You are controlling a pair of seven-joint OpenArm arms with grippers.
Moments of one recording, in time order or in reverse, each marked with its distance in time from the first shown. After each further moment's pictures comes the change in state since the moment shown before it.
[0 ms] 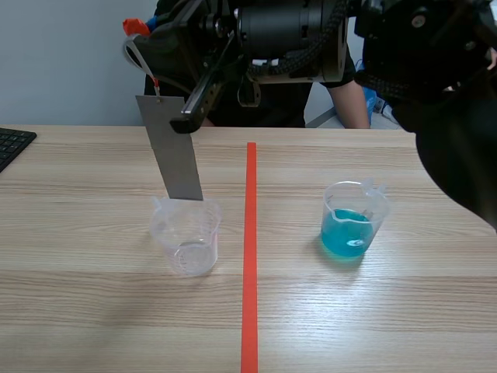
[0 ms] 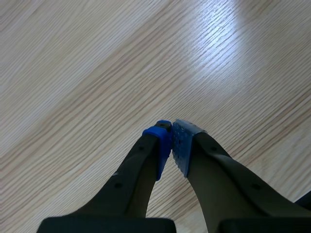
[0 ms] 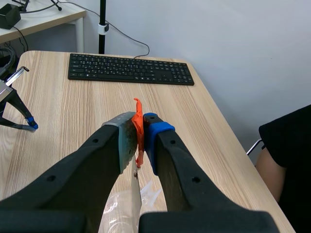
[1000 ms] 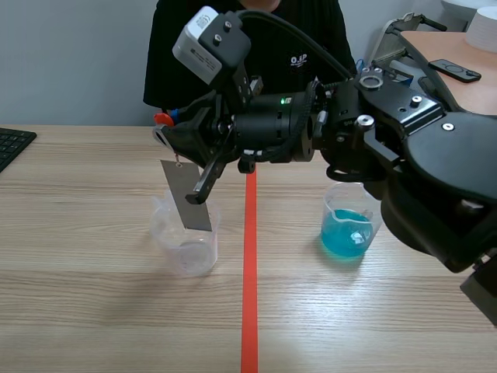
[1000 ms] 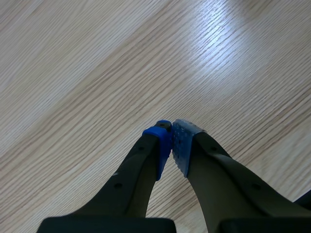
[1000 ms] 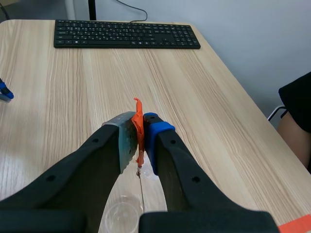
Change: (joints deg) left arm 0.0 0.0 0.0 0.0 0.0 0.0 0.0; right arm 0.0 -2.0 -5.6 -21.8 -16.8 -0.3 21.9
